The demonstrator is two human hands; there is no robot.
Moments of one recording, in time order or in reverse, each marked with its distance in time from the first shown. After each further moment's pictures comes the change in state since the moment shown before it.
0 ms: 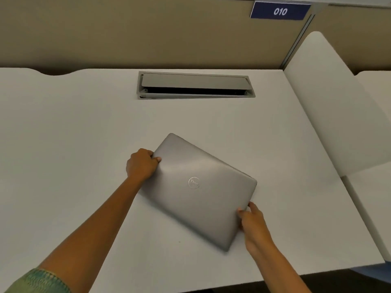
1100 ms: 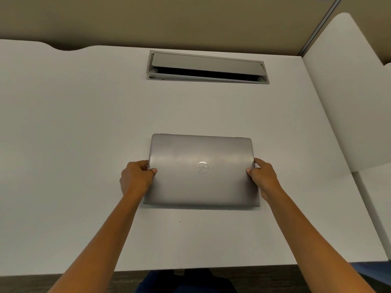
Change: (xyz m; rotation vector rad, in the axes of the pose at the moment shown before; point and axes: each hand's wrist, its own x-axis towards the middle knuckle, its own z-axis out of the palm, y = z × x) left_hand -0.087 -0.038 0.015 -0.255 0.127 -0.221; right_hand 0.081 -0.053 -0.007 -0.509 0.020 -0.198
